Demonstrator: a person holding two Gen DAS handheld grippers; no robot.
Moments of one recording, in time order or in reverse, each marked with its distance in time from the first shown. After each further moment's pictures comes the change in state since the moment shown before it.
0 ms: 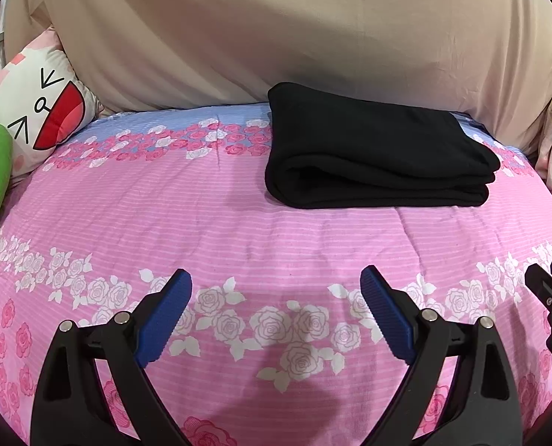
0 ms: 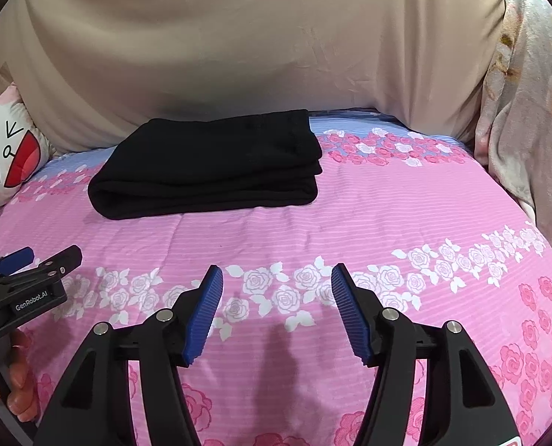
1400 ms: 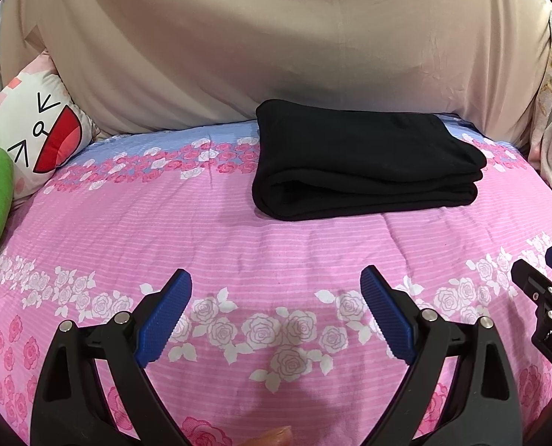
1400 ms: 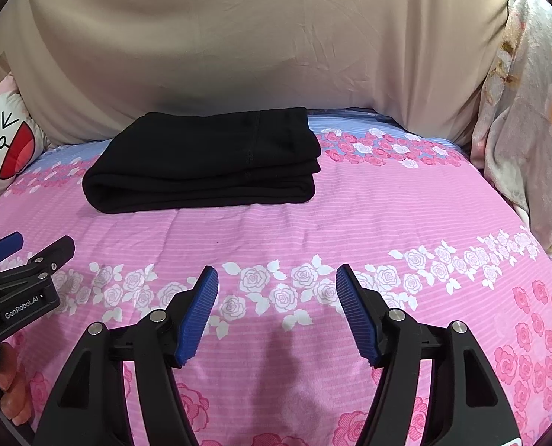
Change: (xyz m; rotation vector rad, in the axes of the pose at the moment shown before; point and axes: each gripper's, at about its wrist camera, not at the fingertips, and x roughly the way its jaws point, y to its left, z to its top) left arm -0.012 -0.010 0.001 0.054 -0.057 0.001; right arm 0.001 -0.002 0.000 -0.019 0.006 -0.013
